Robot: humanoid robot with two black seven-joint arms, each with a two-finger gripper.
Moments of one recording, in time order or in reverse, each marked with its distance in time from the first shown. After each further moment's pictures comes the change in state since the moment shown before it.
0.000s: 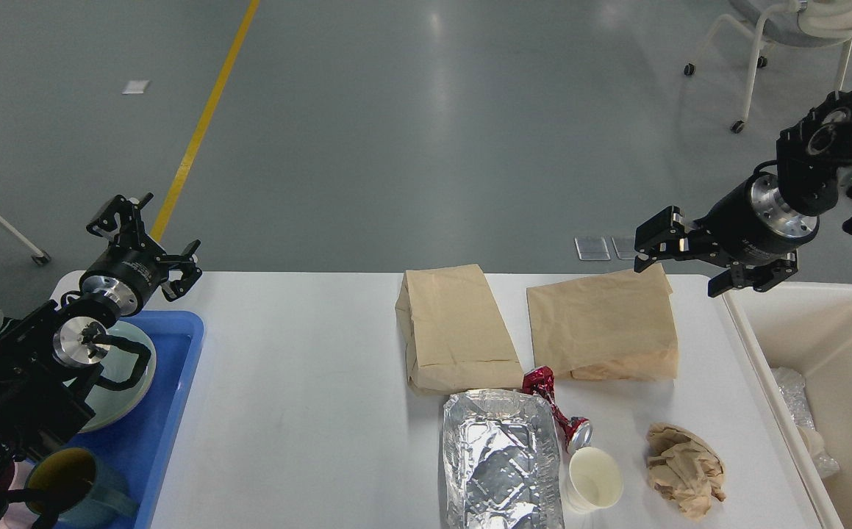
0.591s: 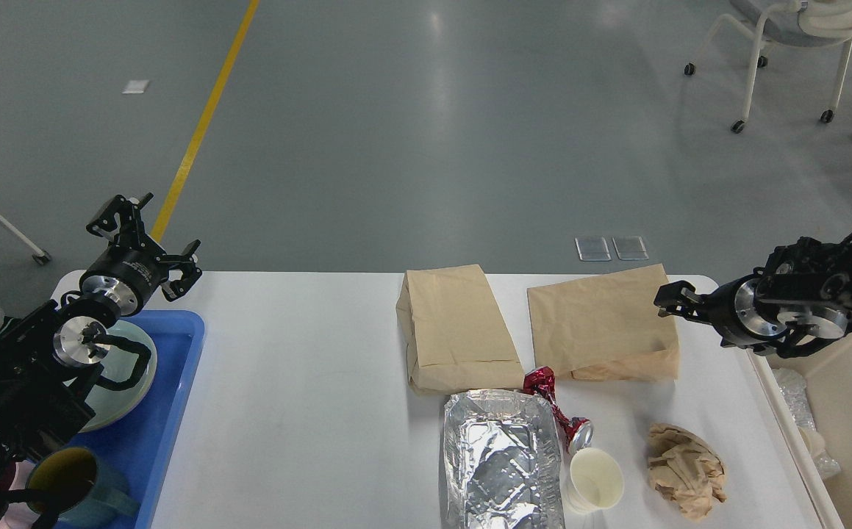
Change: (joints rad) left arm 0.000 0.000 0.000 0.000 0.000 0.001 0.000; right arm -0.503 0.018 0.134 -0.189 -0.006 -0.488 0.003
